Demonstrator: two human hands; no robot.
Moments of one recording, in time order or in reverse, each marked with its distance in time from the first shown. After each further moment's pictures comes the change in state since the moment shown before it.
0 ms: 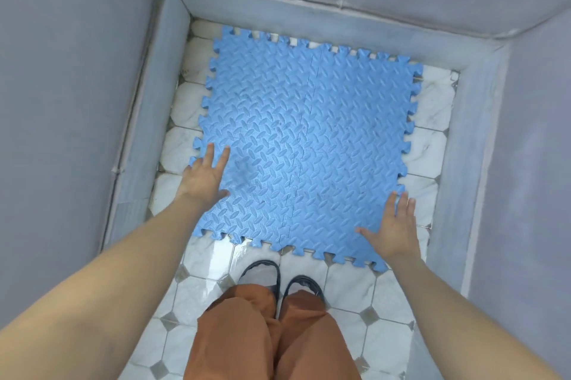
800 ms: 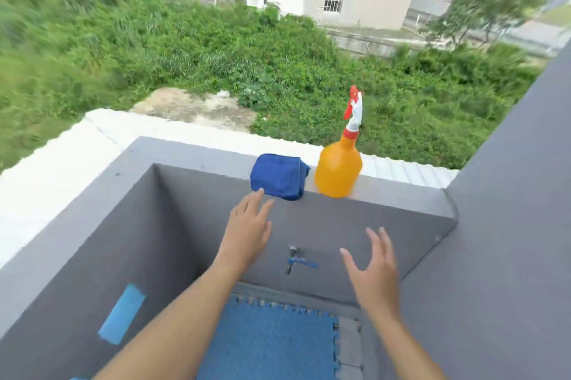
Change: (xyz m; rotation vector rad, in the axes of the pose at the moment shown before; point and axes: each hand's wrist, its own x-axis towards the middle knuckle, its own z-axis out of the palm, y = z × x) left_hand -0.232 0.032 -0.628 -0.217 1.105 0.300; right_hand -0.266 -0.148 -0.611 0.642 0.870 -0.313
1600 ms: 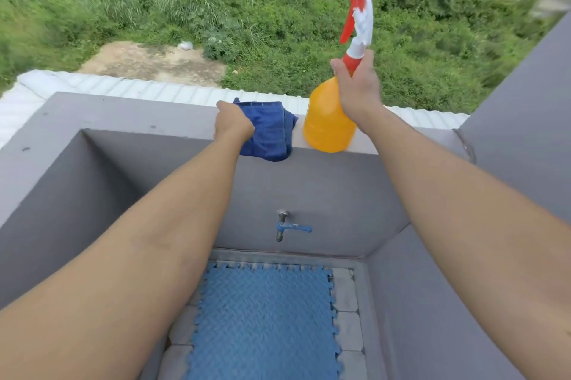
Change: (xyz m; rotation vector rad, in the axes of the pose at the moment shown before) left_hand 0.181 -0.026 0.061 -0.565 -0.234 -0.888; right_hand 0.220 -0.101 0.032 0.309 0.018 -0.052
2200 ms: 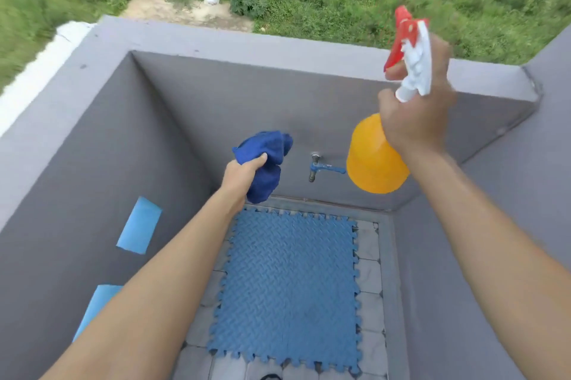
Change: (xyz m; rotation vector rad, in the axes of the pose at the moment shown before) left_hand -0.139 -0.199 -0.012 -0.596 -0.245 -0.274; right_hand -0.167 0.034 -0.008 0.001 0.228 -0.377
